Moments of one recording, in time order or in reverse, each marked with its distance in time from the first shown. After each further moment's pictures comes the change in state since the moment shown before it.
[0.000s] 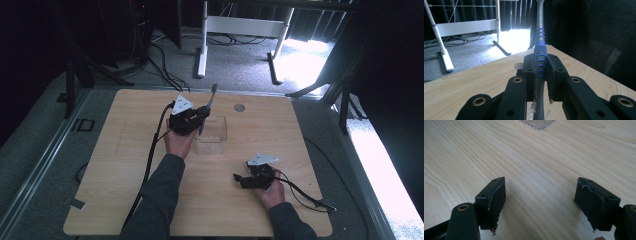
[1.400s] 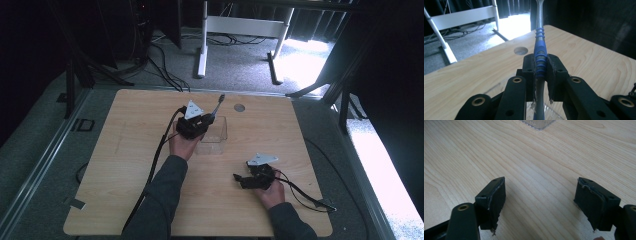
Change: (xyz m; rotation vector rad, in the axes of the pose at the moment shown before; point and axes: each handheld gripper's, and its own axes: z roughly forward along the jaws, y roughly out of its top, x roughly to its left) left arm -0.005 -0.020 0.025 0.121 0.003 0.097; right arm 0.000 0.000 0.000 -0.001 0.000 -0.001
